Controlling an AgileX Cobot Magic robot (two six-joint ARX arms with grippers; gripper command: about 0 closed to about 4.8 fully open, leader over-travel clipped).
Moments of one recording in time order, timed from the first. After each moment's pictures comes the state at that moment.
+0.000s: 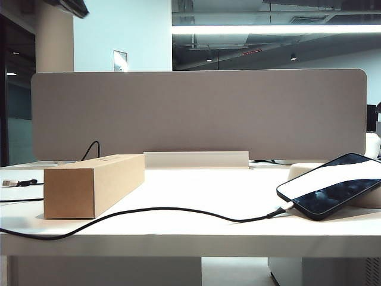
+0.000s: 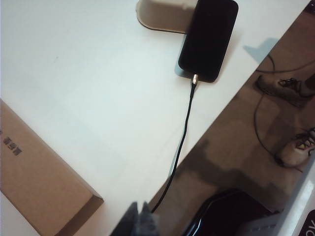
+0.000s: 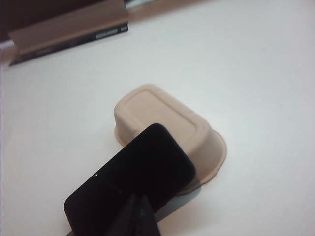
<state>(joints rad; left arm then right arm) -0.46 1.02 1.11 -0.82 0.38 0.25 0.19 0.53 0.43 -0.25 0.19 0.34</state>
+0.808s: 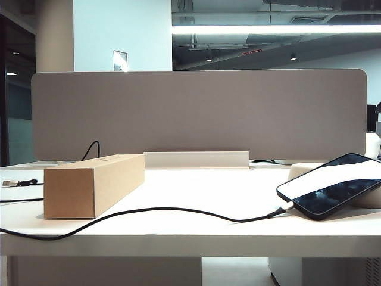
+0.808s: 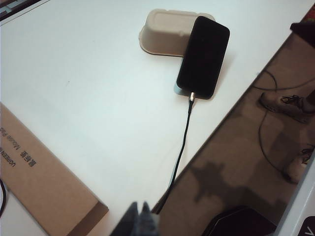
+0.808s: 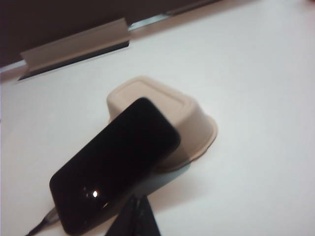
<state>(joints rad) -0.46 0.92 1.11 -0.82 0.38 0.25 0.19 0.06 0.09 -0.25 0.19 0.33</state>
